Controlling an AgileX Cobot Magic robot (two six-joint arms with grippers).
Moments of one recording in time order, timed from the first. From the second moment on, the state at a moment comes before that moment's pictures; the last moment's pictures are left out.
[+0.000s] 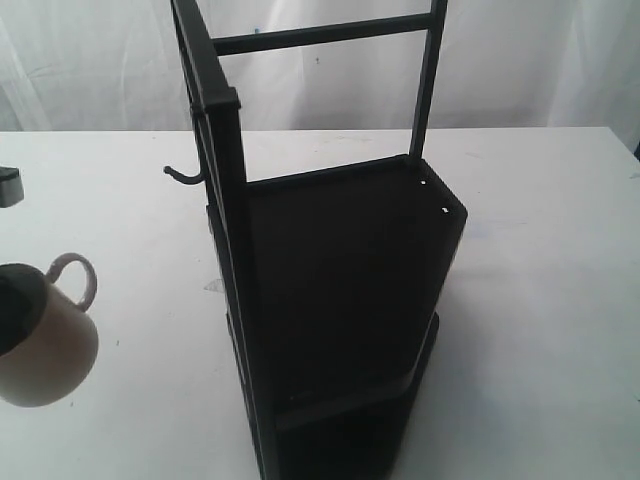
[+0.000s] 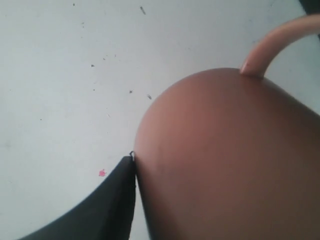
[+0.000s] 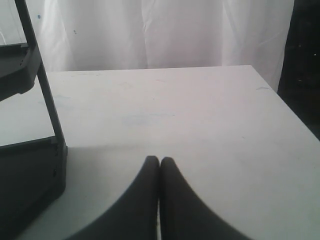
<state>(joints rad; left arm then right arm) 0.04 1.35 -0.90 -0.25 1.09 0.42 0.05 0.01 0.00 0.01 0.25 0.08</state>
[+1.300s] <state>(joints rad) 0.04 1.66 -0.89 -0.23 0.88 0.34 0.05 0.01 0.00 0.01 0.25 0.08</state>
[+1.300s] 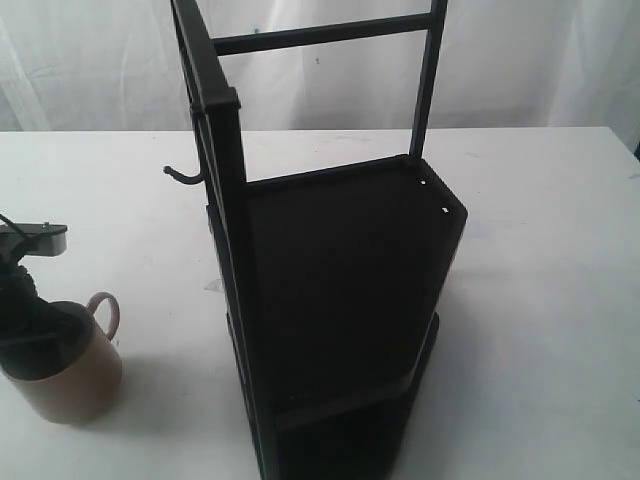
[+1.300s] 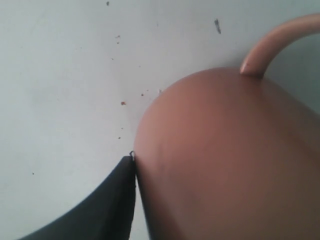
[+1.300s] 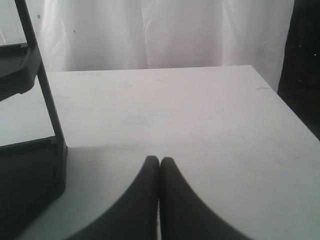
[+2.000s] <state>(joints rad) 0.04 1.68 -0.89 -0.23 0.88 0.34 0.05 0.01 0.00 0.01 0.25 0.08</state>
